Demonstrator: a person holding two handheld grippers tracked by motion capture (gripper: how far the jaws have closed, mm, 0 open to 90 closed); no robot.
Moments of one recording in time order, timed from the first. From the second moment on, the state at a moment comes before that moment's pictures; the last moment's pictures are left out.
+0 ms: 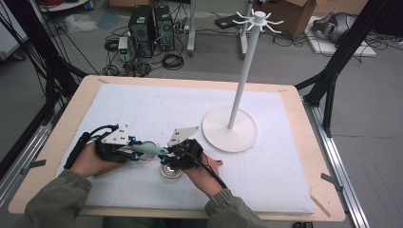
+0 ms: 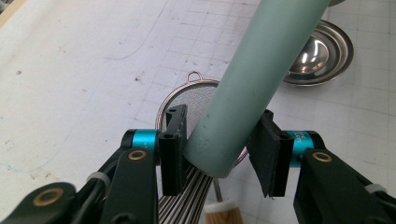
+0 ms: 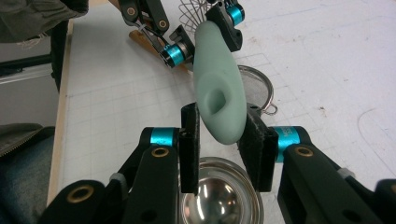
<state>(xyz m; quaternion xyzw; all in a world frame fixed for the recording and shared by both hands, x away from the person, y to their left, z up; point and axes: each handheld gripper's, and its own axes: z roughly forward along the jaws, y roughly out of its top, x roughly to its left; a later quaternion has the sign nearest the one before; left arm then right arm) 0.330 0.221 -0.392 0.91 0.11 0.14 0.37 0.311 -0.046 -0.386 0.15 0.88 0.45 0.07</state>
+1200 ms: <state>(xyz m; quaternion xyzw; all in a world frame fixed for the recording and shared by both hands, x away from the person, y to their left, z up) 0.334 0.232 -0.373 0.92 0.11 0.18 0.34 0.318 -0.055 -0.383 0.18 0.86 0.48 0.07</state>
